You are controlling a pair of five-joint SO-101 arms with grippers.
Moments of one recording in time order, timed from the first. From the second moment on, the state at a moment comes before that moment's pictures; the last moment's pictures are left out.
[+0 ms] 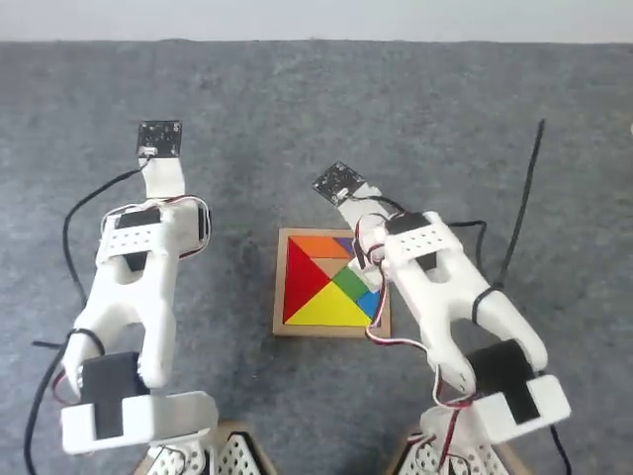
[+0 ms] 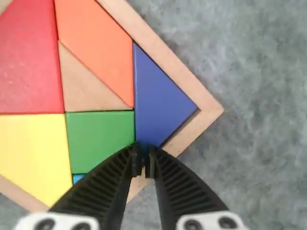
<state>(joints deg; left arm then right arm) -15.9 -4.4 41.4 39.3 -2.4 -23.2 1.1 35.3 48.3 24.3</state>
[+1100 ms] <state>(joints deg) -11.7 -65.2 81.6 32.9 -0.7 -6.3 -68.1 76.5 57.5 17.6</state>
